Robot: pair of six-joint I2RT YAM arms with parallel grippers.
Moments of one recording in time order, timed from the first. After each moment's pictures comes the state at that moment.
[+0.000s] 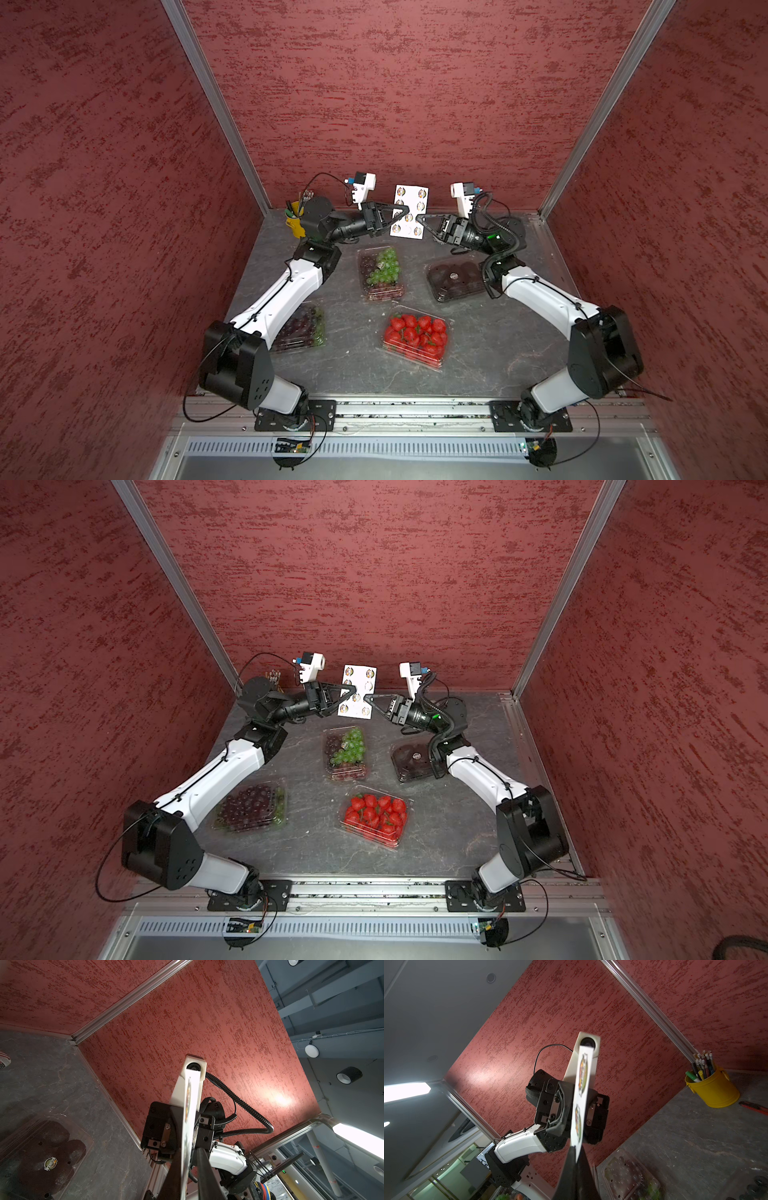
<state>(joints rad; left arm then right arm) -0.34 1.47 1.23 0.53 0.96 -1.27 0.41 1.55 1.11 0.95 -0.90 1.22</state>
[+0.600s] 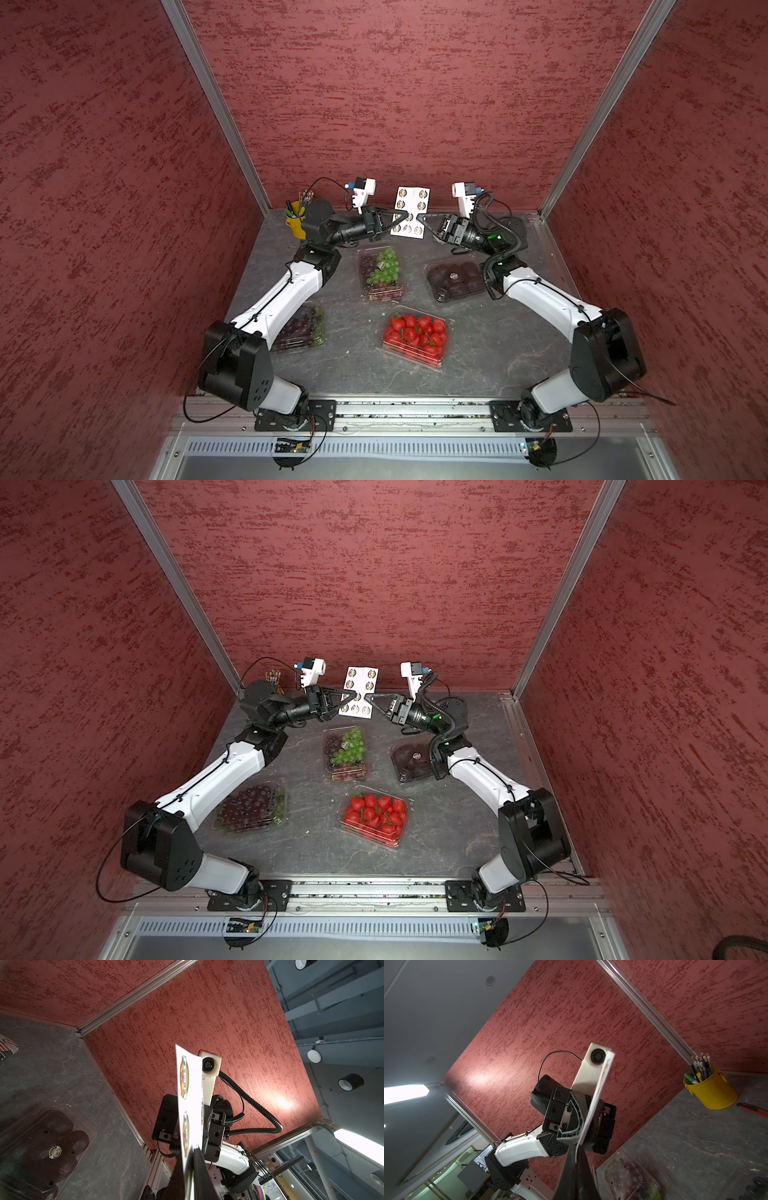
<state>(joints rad) -0.34 1.47 1.19 0.52 0.96 -1.28 0.40 1.54 1.10 0.94 -0.88 1.21</state>
